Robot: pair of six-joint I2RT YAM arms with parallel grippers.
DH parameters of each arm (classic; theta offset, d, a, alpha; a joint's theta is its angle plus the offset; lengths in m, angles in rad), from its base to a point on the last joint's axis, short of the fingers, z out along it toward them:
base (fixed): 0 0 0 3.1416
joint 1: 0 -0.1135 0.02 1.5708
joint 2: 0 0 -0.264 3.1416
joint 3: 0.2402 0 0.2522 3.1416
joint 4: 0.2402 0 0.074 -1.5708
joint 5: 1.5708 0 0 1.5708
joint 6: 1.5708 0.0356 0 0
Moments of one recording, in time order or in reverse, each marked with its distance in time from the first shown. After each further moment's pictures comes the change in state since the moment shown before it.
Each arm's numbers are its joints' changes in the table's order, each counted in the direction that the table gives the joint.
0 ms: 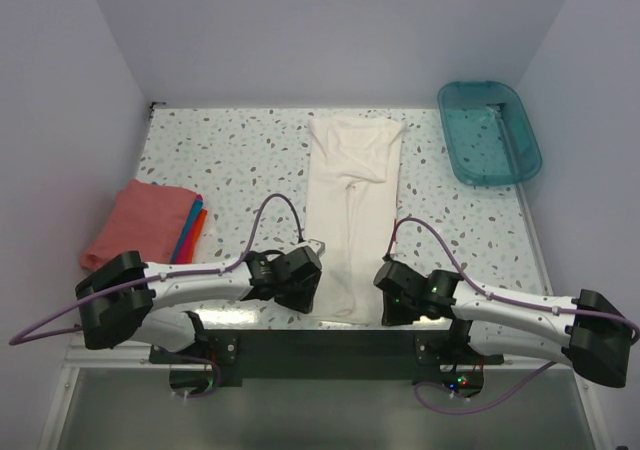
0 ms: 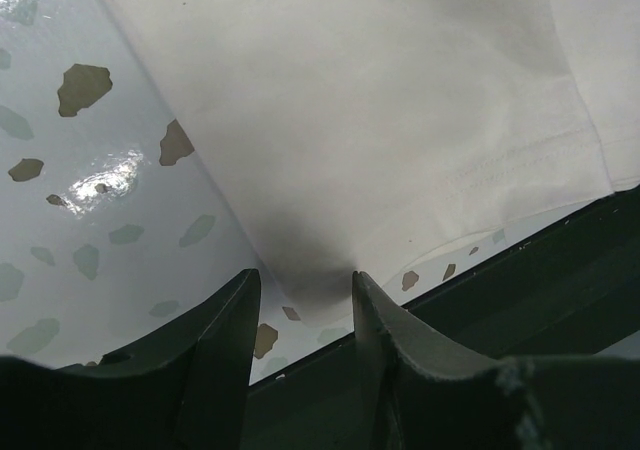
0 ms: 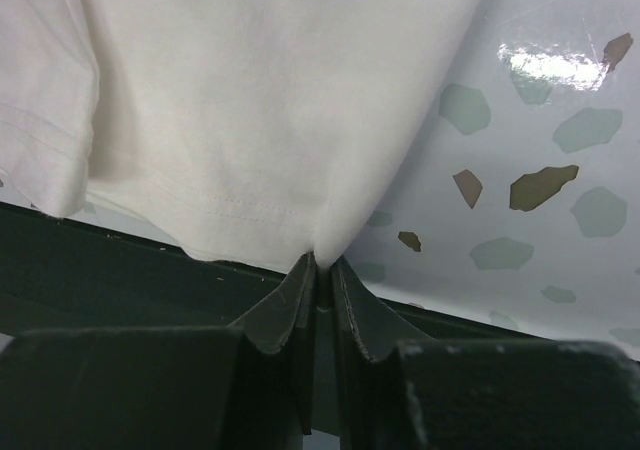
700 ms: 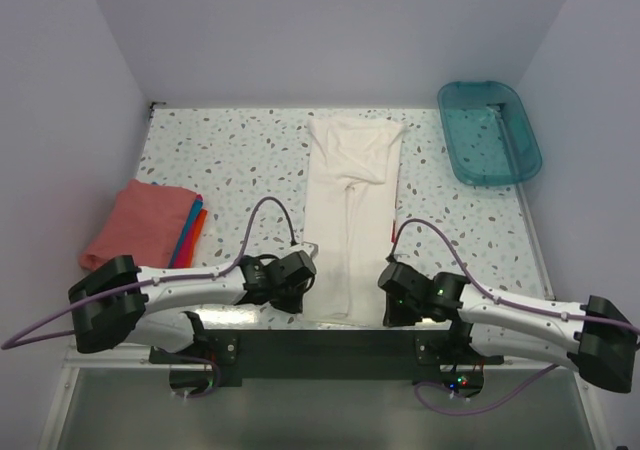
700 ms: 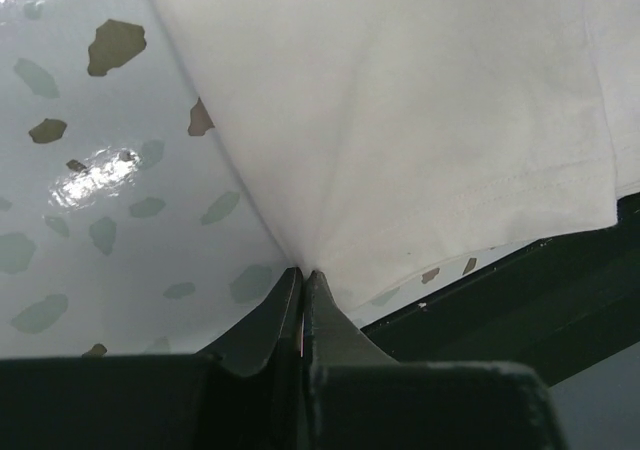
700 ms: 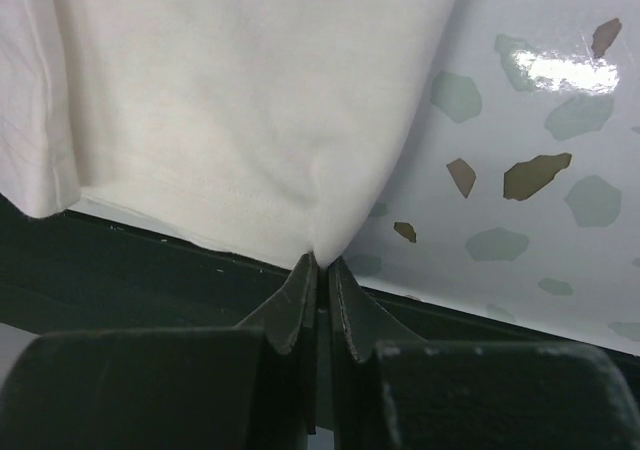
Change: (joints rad) left arm 0.010 -0.018 -0.041 -0.012 -0.019 -0.043; right arm -0.001 -0.048 -0.015 0.014 0.000 0.012
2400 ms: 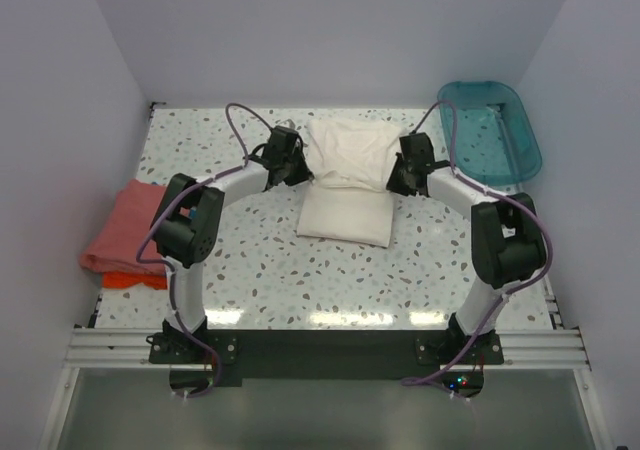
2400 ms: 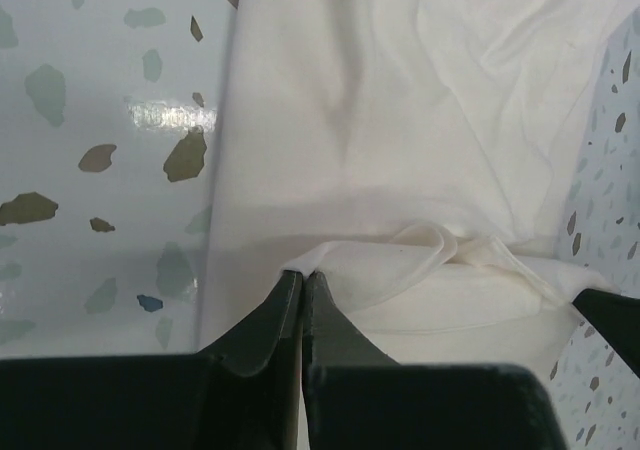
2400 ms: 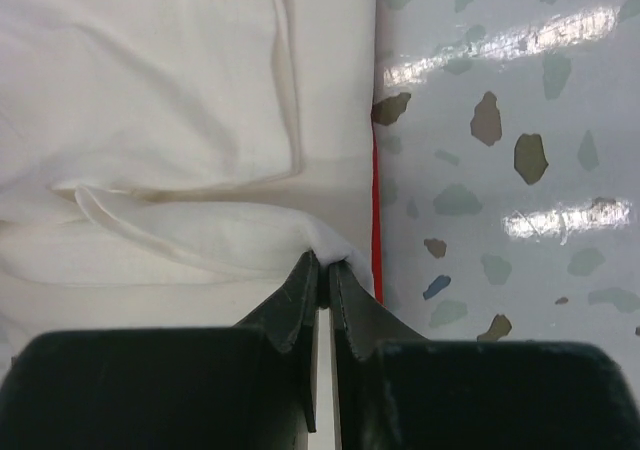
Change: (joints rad) left arm -0.668 0.663 0.727 -0.322 0.107 0.054; right arm 0.802 0.824 0.725 -0.404 0.001 -0.425
